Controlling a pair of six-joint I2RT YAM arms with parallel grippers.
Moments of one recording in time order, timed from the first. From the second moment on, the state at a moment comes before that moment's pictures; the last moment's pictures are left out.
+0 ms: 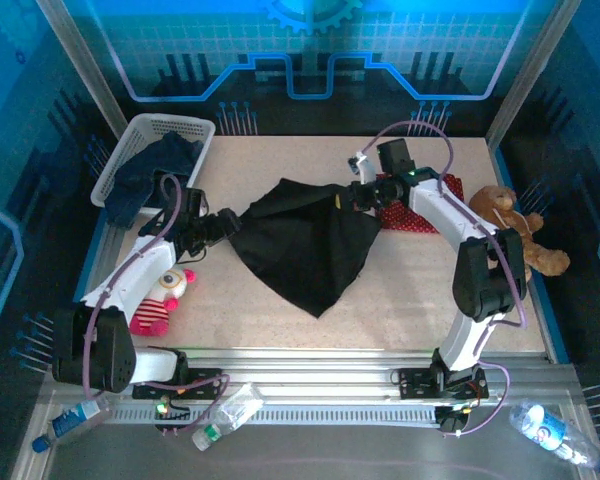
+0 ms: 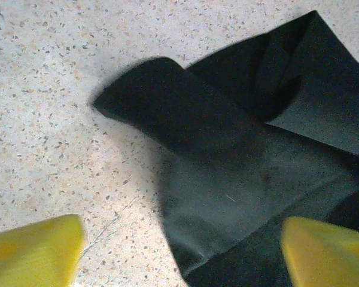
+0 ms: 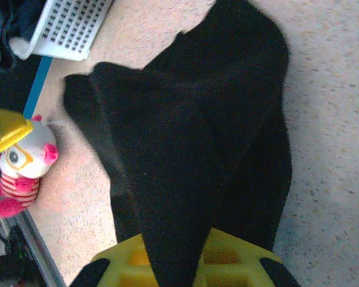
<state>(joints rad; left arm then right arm) -0.10 1.32 0.91 -0.51 0.13 -0.66 0.29 1.78 1.45 -0.62 -0.63 0.14</state>
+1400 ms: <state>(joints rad) -0.01 1.71 1.06 -0.56 0.06 -0.82 0.40 1.65 1.39 -0.56 0.04 0.25</state>
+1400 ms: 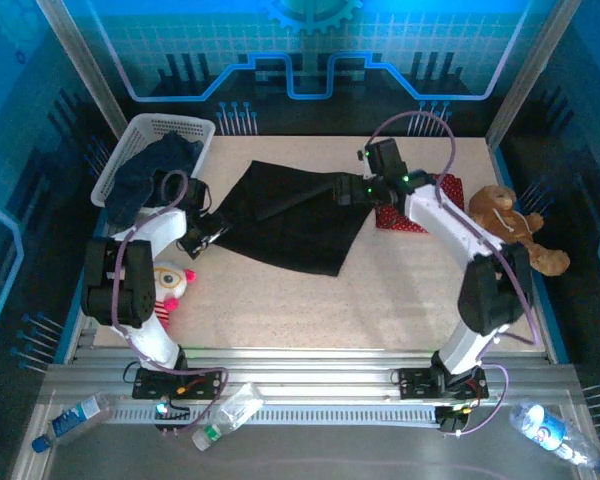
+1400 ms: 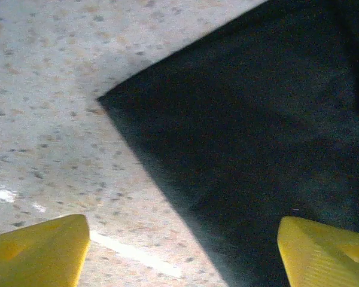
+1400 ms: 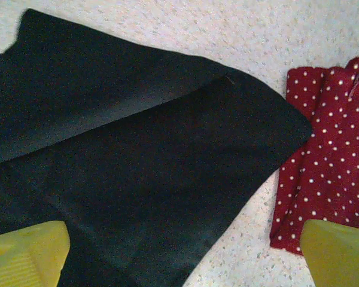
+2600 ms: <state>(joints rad) 0.04 1.88 1.18 -0.60 0.06 -0.82 0.78 1.81 1.06 -0.45 0.16 -0.68</state>
